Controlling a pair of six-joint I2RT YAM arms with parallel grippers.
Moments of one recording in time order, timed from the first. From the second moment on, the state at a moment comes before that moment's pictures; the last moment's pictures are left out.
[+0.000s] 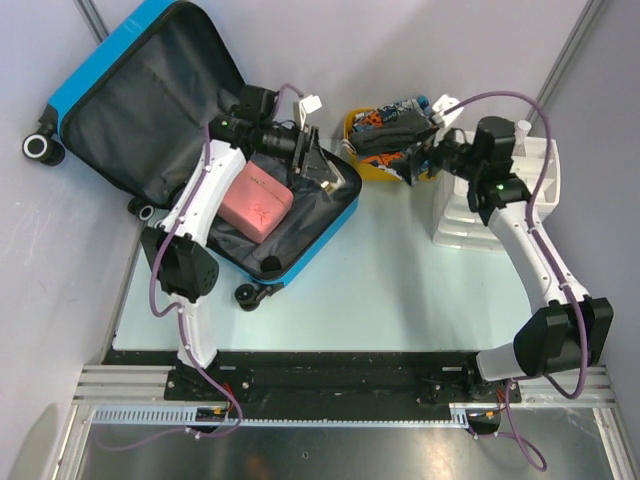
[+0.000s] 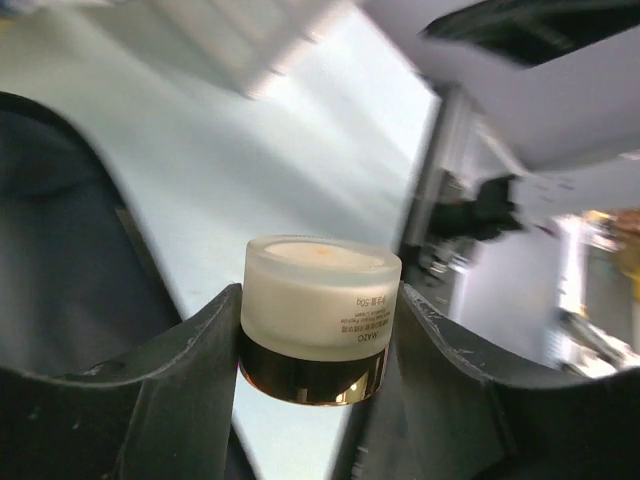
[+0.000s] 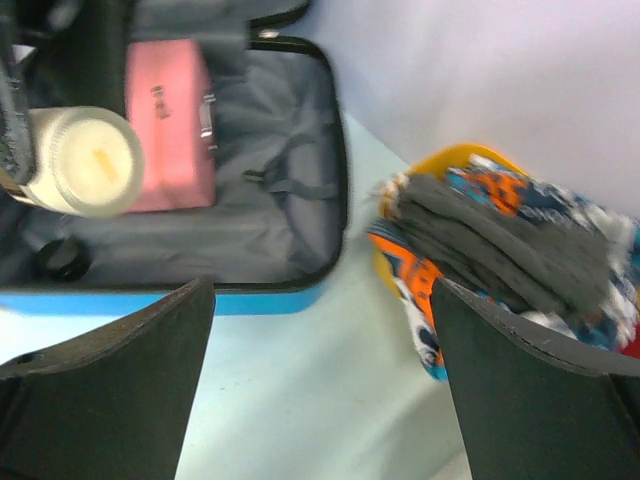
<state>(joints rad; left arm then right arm) -0.34 1.99 2.20 -0.99 0.93 0.04 0.13 1.42 1.37 -0.08 -0.63 -0.17</state>
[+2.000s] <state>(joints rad) -0.23 1.65 1.77 -0.71 1.09 0.23 0.23 1.33 1.17 0.02 -0.79 0.16</state>
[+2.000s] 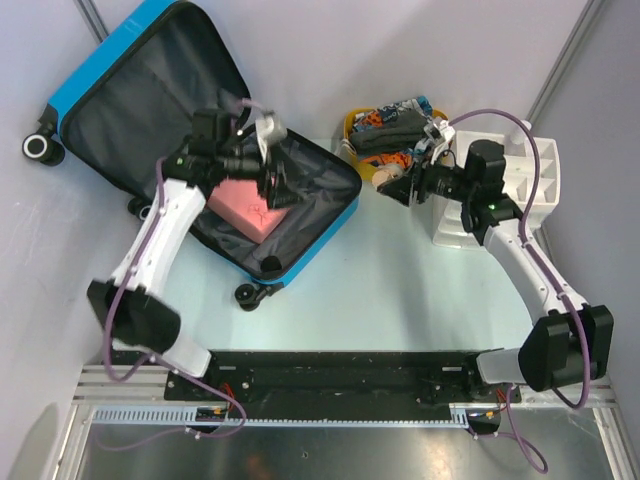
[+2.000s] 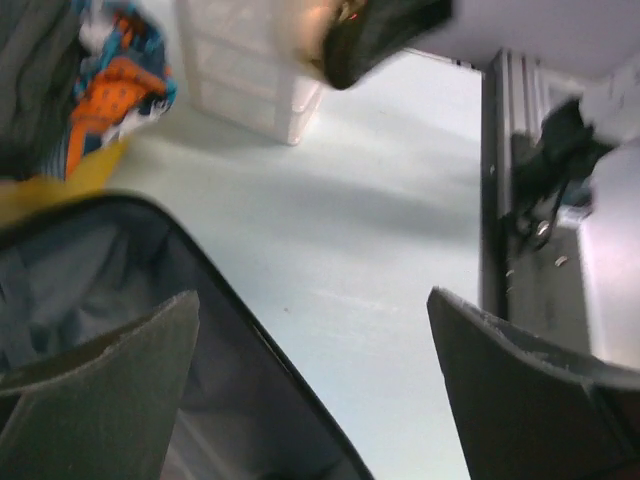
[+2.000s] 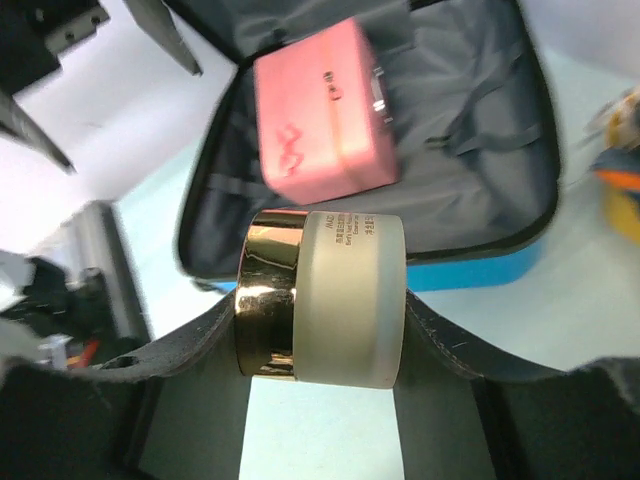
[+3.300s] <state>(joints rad) -0.67 1.11 0.90 0.22 1.02 0.79 0.48 1.39 1.17 -0.03 -1.43 0.38</state>
